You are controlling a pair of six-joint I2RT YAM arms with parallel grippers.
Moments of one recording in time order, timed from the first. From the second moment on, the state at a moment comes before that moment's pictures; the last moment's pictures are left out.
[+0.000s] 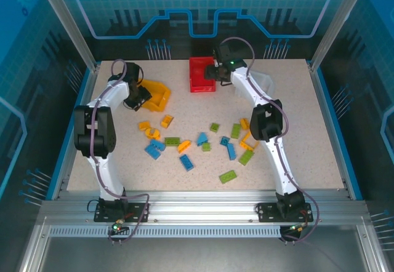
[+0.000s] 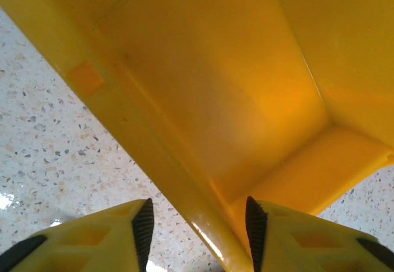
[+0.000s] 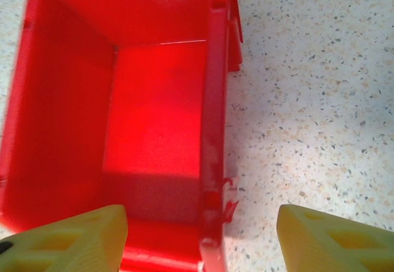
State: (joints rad) left arm 0.01 1.98 1.54 -0.75 0.05 -0.80; right arm 0.37 2.62 2.56 -0.84 0.00 0.37
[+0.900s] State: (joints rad) left arm -0.09 1.96 1.53 -0.73 0.02 -0.48; right arm 0.38 2.68 2.62 -0.85 0.02 0.33
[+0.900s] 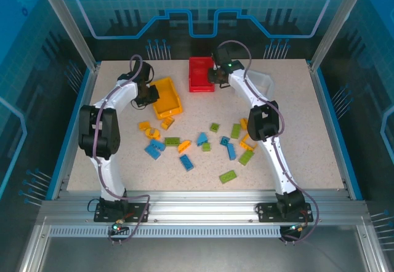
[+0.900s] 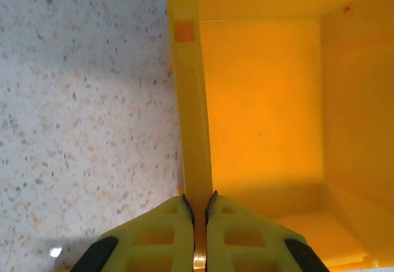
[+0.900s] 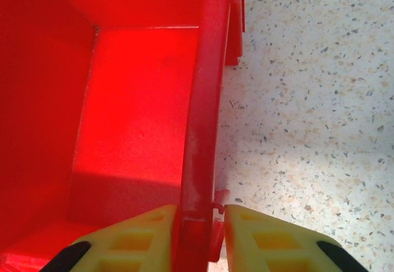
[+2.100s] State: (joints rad) left arm -0.12 2.14 1.81 -0.84 0.03 -0.26; right arm 0.50 2.22 1.87 -0.77 0.24 0.51
